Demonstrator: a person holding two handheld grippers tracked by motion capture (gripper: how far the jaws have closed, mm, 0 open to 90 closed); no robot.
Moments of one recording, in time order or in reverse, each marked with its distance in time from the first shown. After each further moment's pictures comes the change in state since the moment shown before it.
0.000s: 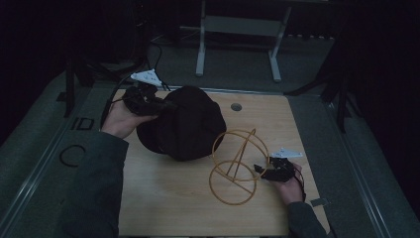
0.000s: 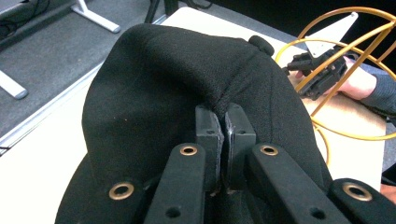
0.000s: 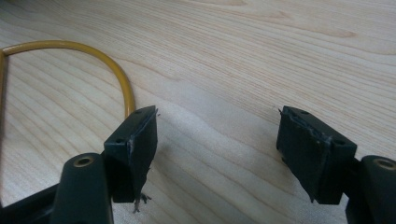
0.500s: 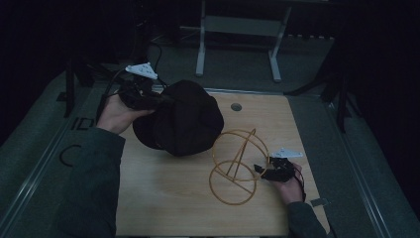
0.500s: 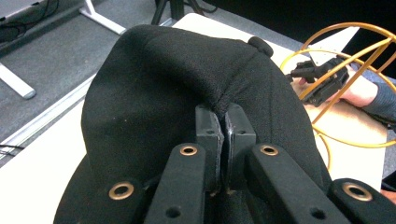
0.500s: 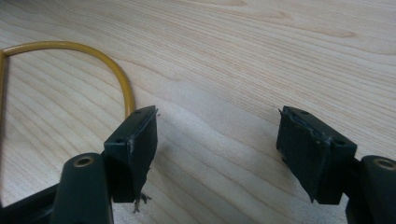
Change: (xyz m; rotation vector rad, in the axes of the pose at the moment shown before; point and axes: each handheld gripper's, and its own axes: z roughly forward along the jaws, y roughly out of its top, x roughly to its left) left arm 0.006 0.007 -0.012 -0.014 0.016 -0.019; right arm 0.000 0.000 0.000 -0.002 0.003 0.004
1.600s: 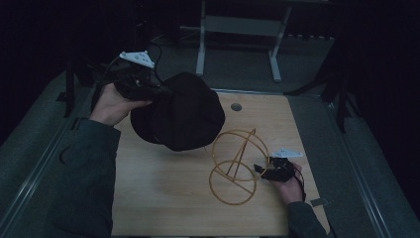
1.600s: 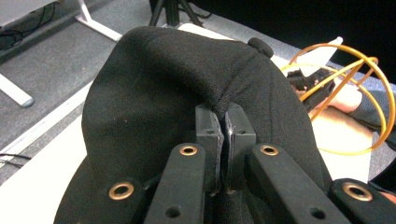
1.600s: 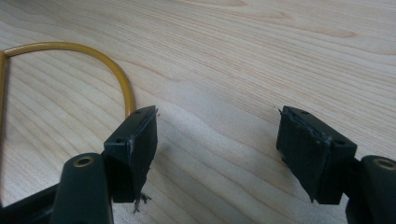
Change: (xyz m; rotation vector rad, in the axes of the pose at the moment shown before) left arm 0.003 0.021 -0.019 -0.011 -0.023 0.013; right arm 0.000 0.000 0.000 0.000 0.002 0.001
